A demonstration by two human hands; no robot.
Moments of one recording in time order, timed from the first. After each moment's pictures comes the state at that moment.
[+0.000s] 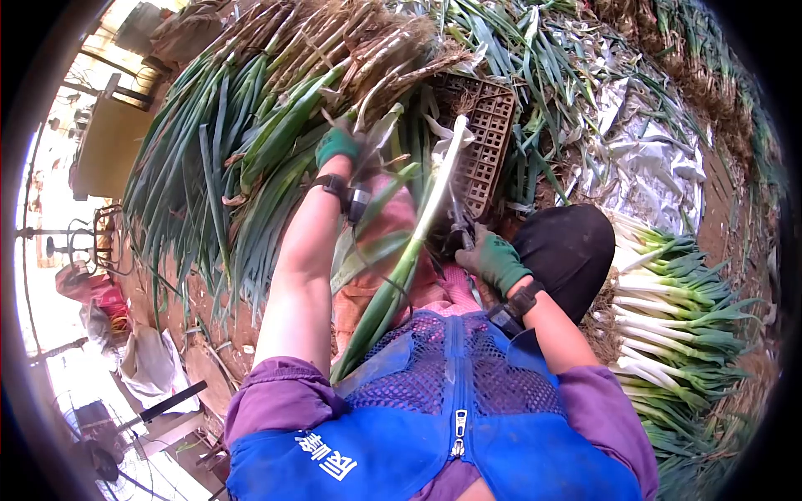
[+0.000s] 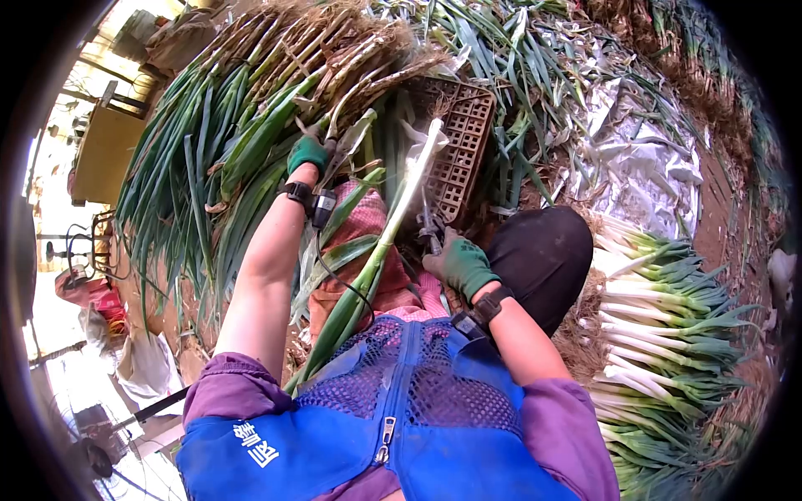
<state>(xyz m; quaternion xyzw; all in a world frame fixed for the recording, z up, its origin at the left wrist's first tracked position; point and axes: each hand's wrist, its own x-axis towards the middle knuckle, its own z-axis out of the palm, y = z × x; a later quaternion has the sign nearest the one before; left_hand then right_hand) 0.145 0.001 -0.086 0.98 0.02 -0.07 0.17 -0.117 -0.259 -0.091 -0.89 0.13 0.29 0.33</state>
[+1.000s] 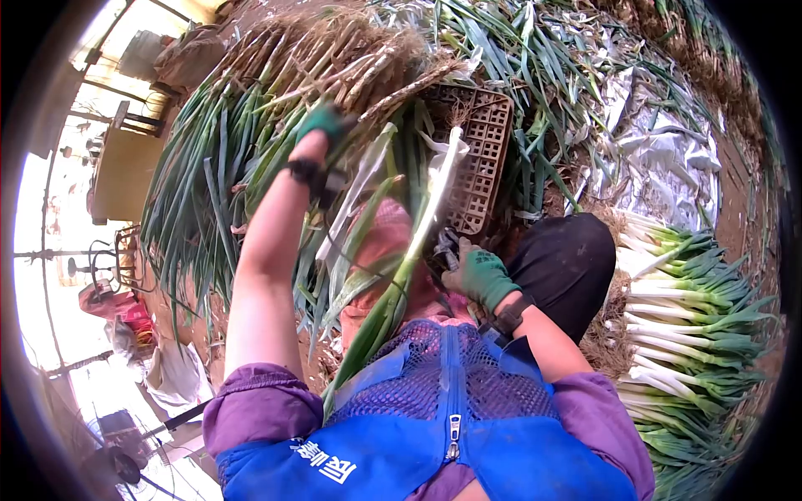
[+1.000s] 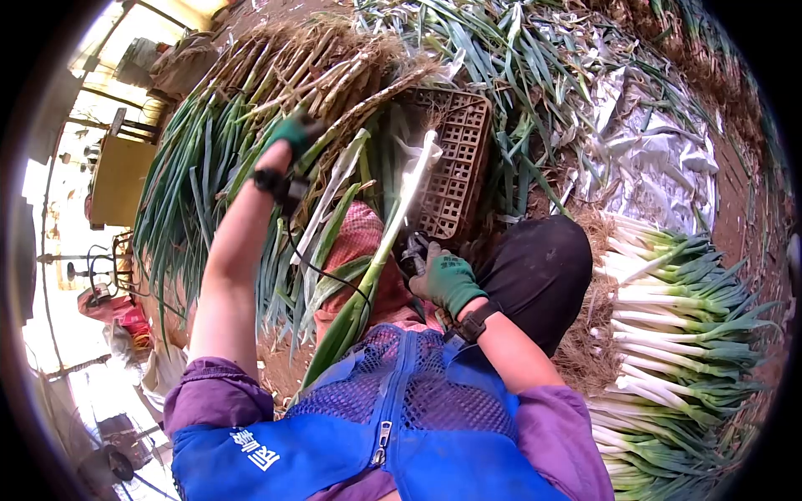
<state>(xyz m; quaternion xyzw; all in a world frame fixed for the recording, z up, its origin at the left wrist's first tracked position) 0.220 -0.025 -0.003 0.98 -0.07 -0.16 0.12 -0.102 -0.249 -0.089 -0.90 0.08 0.32 0.30</state>
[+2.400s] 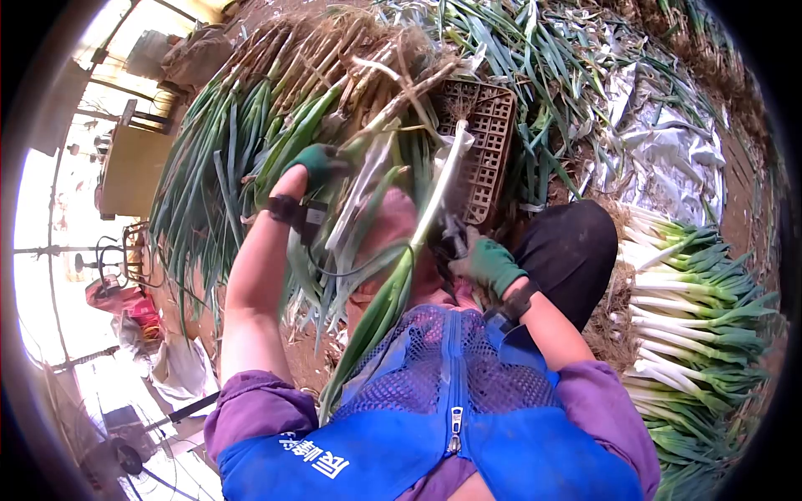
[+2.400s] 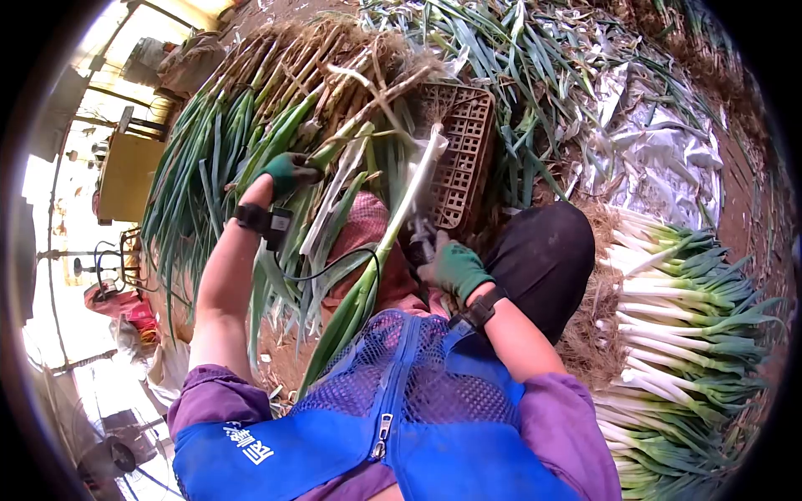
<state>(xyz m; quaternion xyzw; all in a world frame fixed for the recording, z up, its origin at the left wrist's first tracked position) 0.148 0.039 -0.002 0.94 -0.10 -0.30 0.16 -0.110 -0.261 -0.106 -0.87 0.08 0.30 0.37</state>
